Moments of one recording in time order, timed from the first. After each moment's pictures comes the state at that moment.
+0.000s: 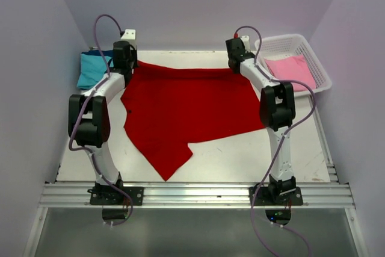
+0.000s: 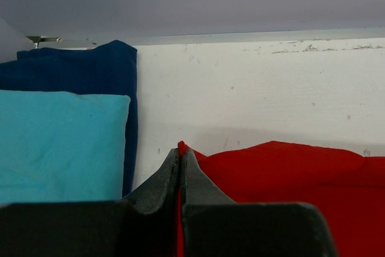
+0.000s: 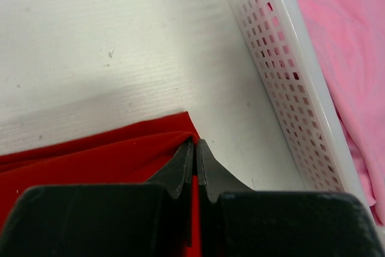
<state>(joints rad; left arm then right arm) -0.07 1.91 1.40 0.13 -0.16 0.04 0.29 2.29 1.96 -0.54 0.66 0.16</state>
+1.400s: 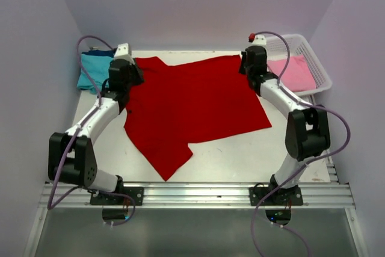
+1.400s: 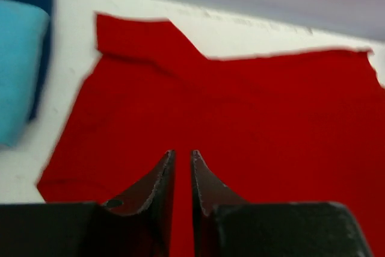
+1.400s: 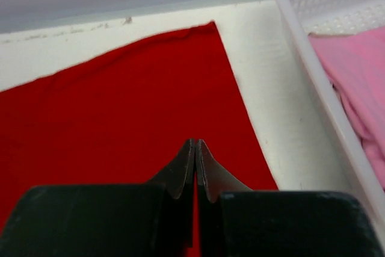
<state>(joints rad) -0.14 1.49 1.03 0.14 -0.08 -0.31 0.26 1.78 1.33 0.04 0.29 0.22</state>
